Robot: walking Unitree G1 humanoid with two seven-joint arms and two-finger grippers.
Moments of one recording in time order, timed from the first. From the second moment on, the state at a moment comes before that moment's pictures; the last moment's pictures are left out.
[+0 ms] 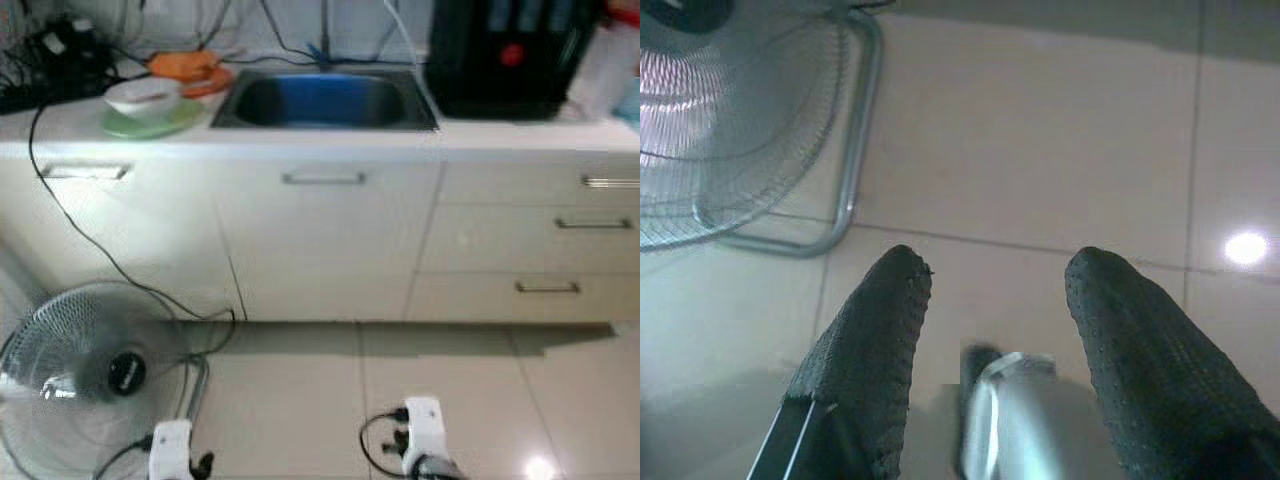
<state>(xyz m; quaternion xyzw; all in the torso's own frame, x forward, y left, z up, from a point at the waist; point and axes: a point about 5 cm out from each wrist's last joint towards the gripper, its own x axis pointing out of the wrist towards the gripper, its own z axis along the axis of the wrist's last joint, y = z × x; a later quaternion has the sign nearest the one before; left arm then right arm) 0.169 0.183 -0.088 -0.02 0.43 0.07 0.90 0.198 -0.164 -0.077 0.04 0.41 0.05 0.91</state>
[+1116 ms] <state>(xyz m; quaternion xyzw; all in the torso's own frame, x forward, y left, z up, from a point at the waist) 0.168 0.193 -0.087 -0.02 0.42 0.09 0.90 0.200 -0.154 -0.076 0.05 0.41 0.06 0.91</state>
